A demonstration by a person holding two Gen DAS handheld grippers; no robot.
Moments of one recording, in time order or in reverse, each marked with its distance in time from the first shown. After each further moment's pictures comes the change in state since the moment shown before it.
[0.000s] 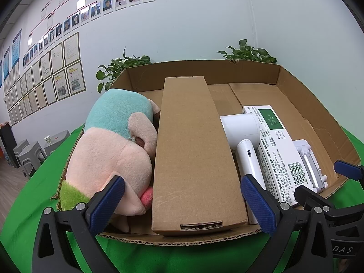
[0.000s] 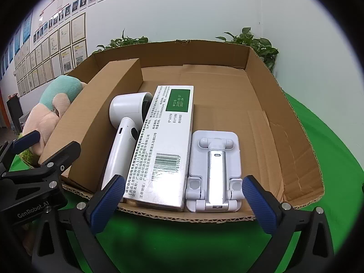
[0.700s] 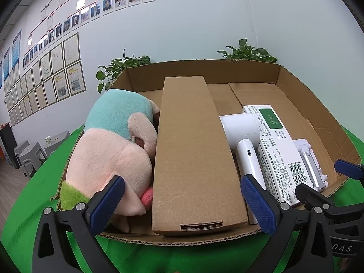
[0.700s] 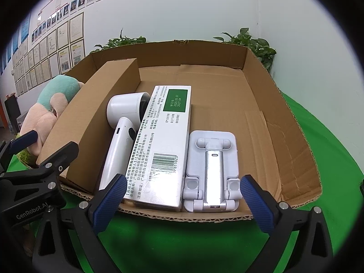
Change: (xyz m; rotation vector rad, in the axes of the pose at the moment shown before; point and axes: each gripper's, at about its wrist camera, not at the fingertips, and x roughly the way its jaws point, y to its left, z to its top) left arm -0.001 -0.001 0.001 0.003 0.000 0.001; right arm 0.001 0.001 0.001 0.000 -0.001 -0.017
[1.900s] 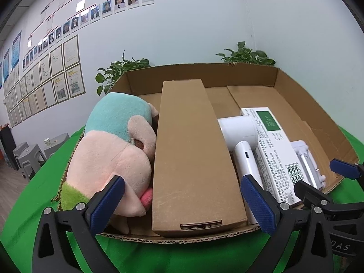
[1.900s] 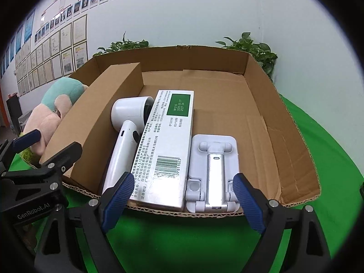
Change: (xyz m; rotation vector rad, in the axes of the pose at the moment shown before) left arm -0.004 -0.001 0.000 0.007 -0.011 0.014; right arm -0.004 0.004 0.002 -0.013 -0.024 -0.001
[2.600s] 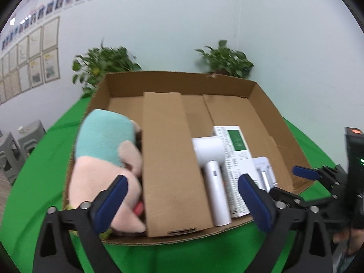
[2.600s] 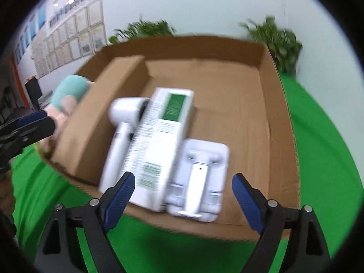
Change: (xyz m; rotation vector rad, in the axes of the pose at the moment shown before) left arm -0.035 0.029 0.051 -0.062 0.075 -0.213; right arm -0.020 -0.052 0.021 -0.075 0.135 0.172
